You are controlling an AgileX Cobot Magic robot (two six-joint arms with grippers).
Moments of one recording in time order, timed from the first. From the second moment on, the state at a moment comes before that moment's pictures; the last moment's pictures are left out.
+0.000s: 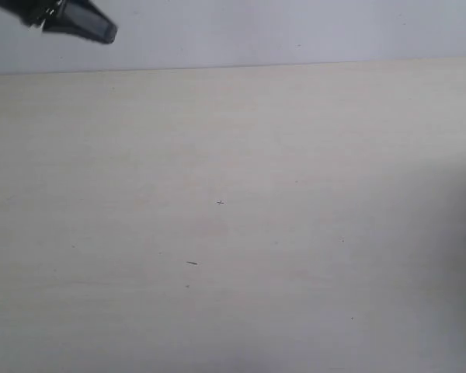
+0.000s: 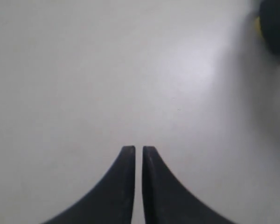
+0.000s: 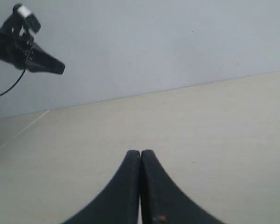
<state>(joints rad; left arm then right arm) 0.09 1.92 -1.62 -0.92 1.18 0.89 0.43 0.01 -0.01 0.48 0.20 -0.09</state>
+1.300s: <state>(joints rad) 0.08 1.36 -0.56 -1.57 1.21 1.77 0.43 0.01 -0.01 0.48 0.20 -0.09</state>
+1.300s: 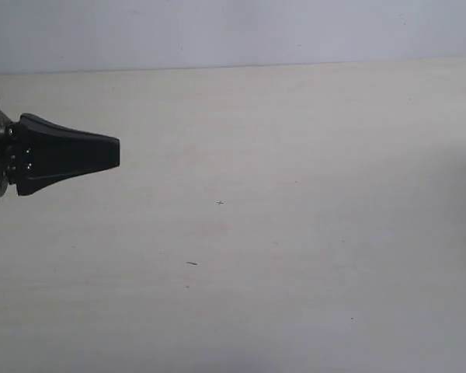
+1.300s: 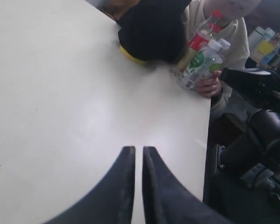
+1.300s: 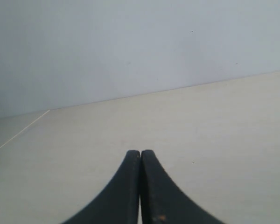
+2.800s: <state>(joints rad) 0.08 0.04 -0.05 -1.74 0.11 1.67 0.43 0.01 -0.01 0.48 0.20 -0.09</state>
